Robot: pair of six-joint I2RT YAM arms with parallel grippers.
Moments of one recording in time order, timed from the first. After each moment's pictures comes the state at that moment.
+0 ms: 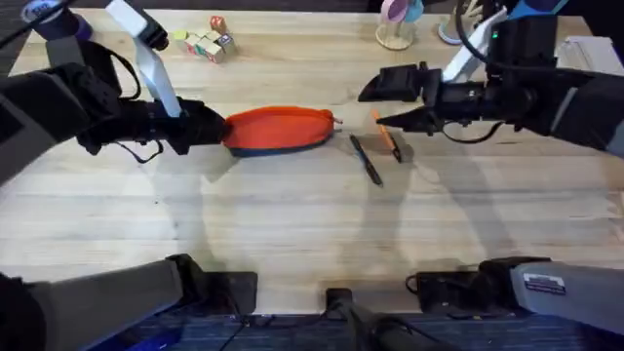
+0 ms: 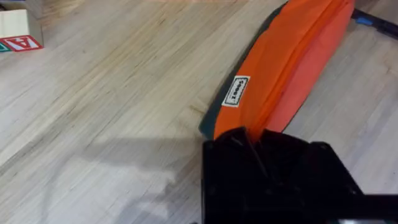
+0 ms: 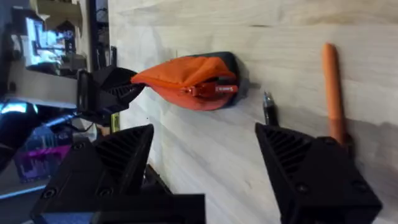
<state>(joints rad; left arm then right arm) 0.35 1.42 0.80 -0.64 0.80 0.96 0.07 1.43 0.78 -0.24 -0.87 0.49</state>
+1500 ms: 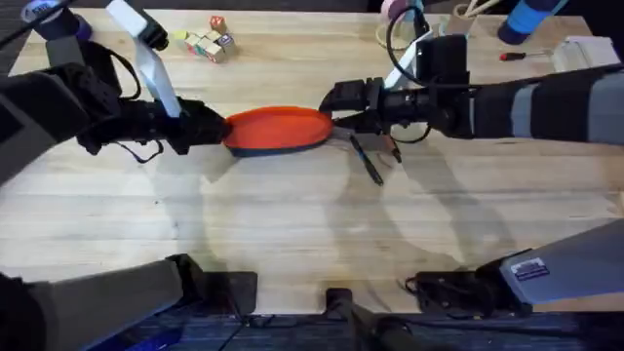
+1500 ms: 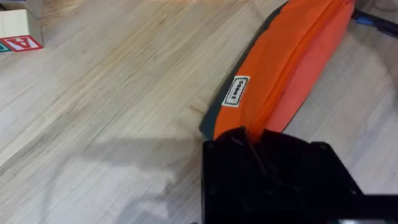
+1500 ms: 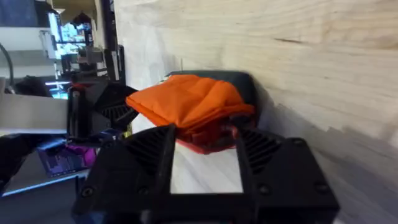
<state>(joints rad) 0.35 1.42 0.80 -0.64 0.80 0.96 0.28 1.72 0.78 0.20 -0.81 0.79</state>
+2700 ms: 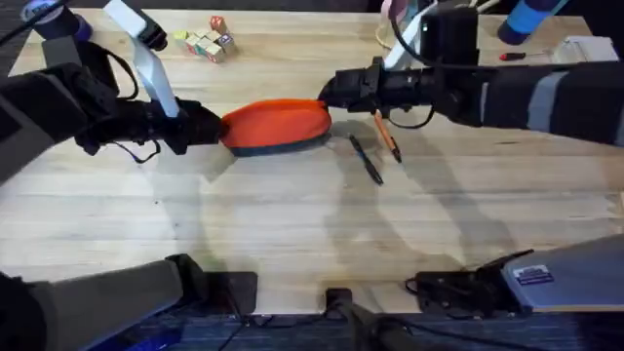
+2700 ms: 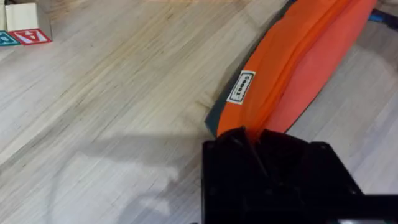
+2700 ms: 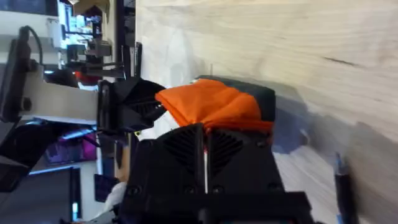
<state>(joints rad) 0.36 1.42 0.80 -0.63 0.79 0.96 0.31 1.65 0.87 0.13 -0.82 0.77</state>
